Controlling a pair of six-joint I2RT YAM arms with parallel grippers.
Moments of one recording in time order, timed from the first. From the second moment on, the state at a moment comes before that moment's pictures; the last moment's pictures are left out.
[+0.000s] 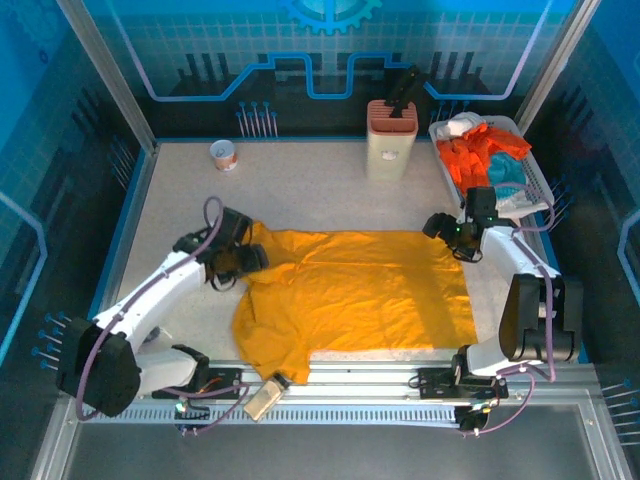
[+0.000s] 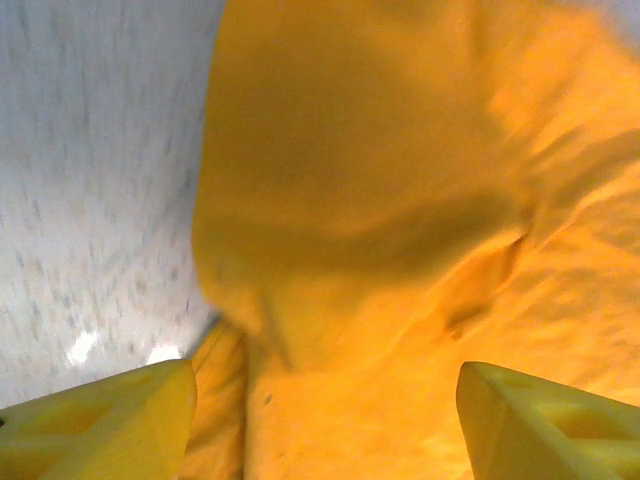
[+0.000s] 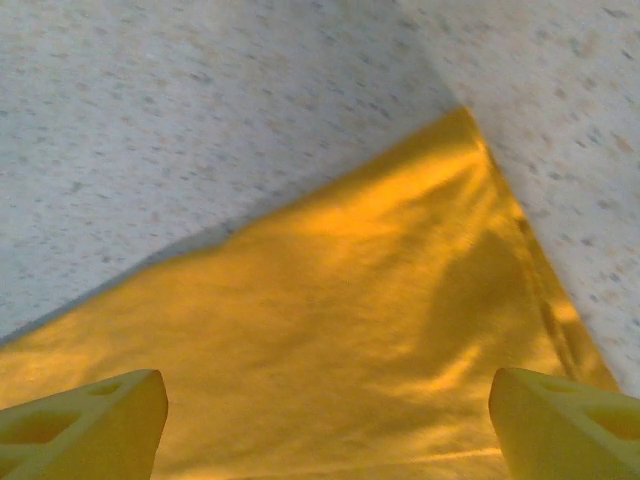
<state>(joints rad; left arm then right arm) -0.33 1.23 0.90 -0.79 -0.03 -0.74 -0.08 1.47 0.91 -0.50 -0.19 0.49</state>
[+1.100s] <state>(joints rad) -0.25 2.24 1.83 -1.07 -0.19 -0.27 -0.05 1.79 1.14 -0.49 -0.20 0.43</state>
